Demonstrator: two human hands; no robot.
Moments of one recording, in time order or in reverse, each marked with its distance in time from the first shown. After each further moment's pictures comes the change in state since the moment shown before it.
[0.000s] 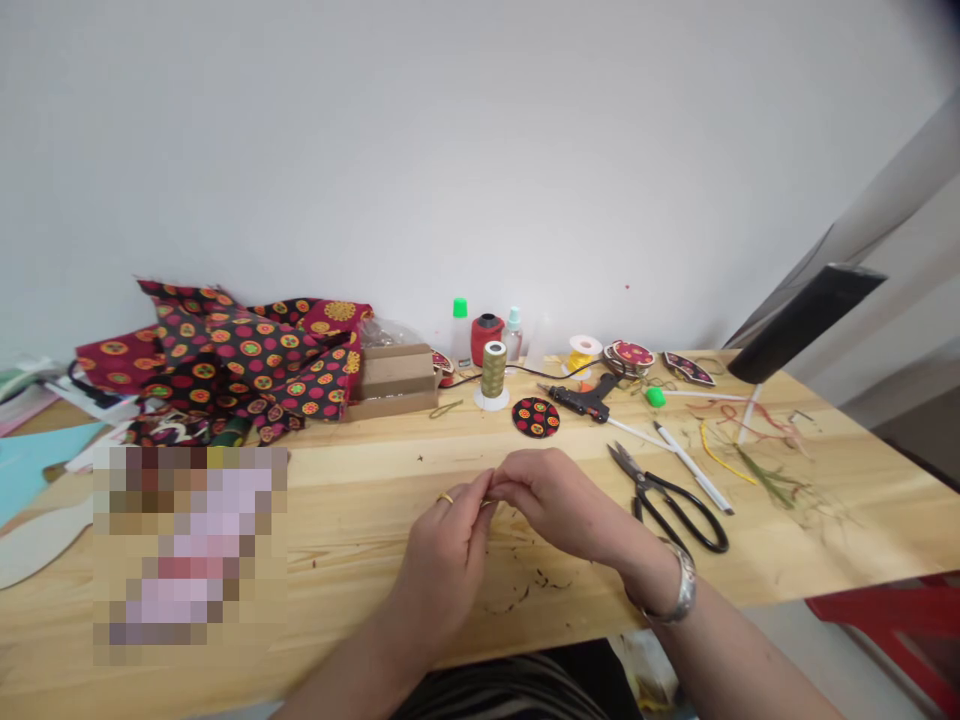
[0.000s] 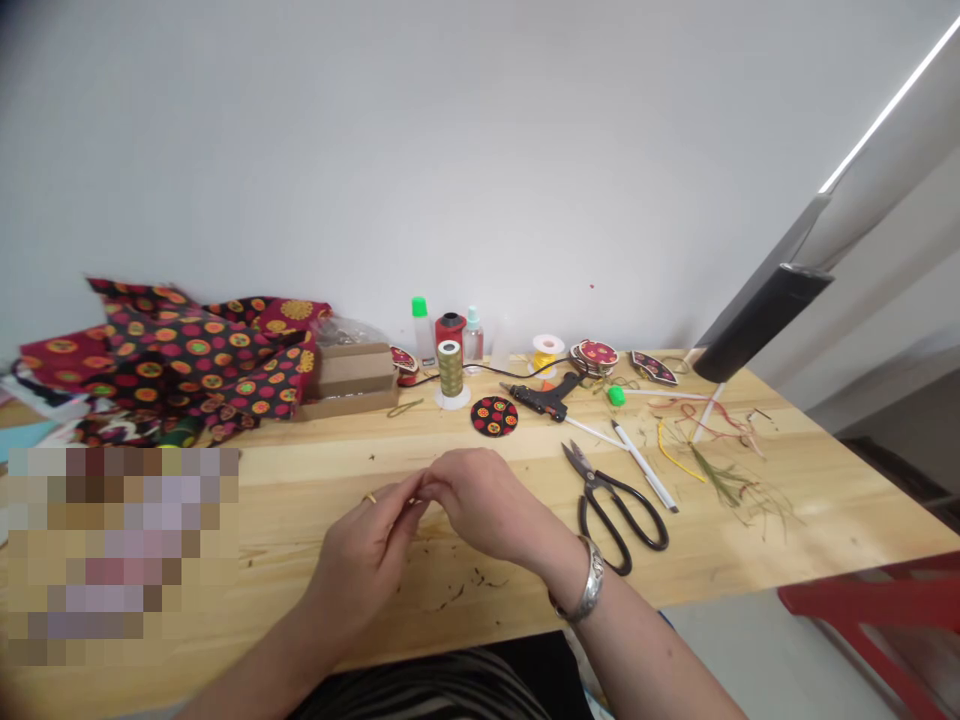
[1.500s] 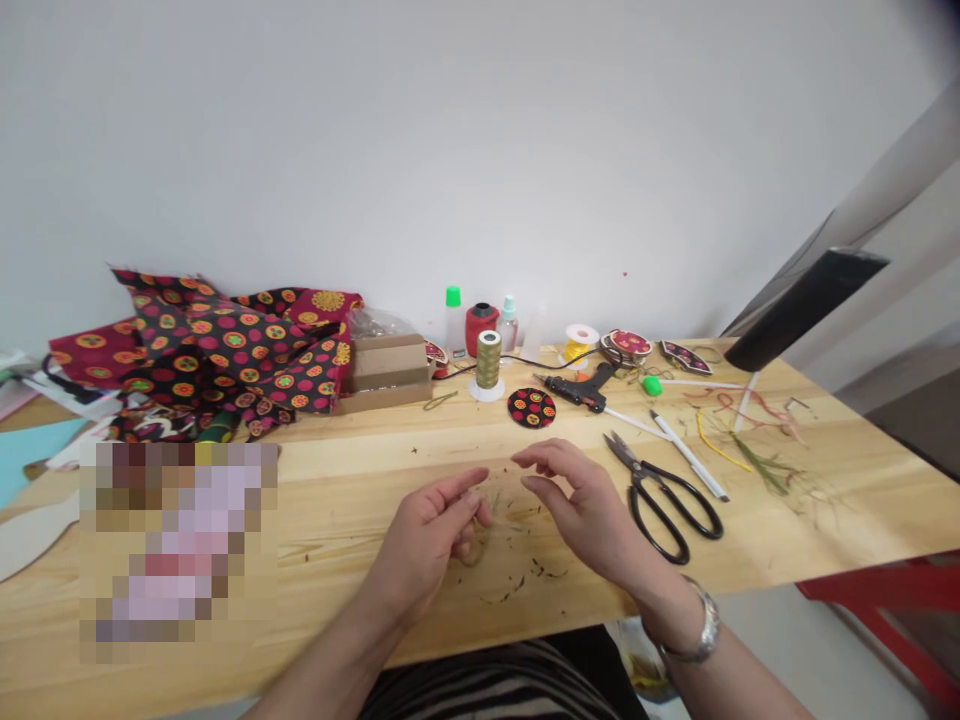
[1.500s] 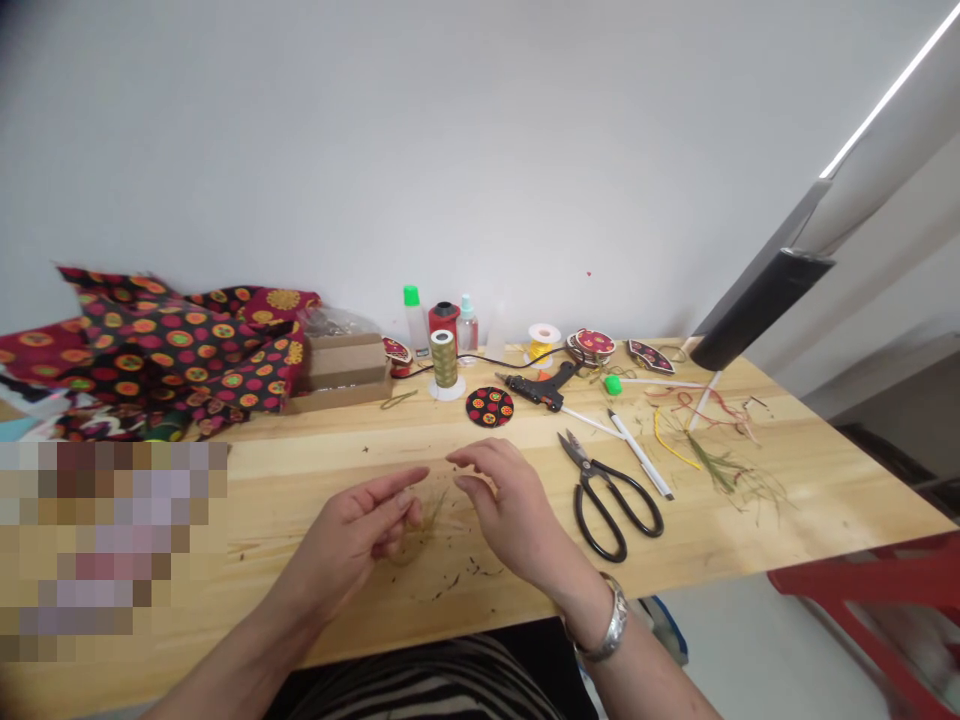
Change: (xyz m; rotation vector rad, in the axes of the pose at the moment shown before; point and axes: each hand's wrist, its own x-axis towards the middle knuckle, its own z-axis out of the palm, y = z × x) left_hand 0.007 0.000 -0.005 -1.055 -0.185 -1.032; right_hand -0.036 0.025 0.016 0.180 0.366 0.089
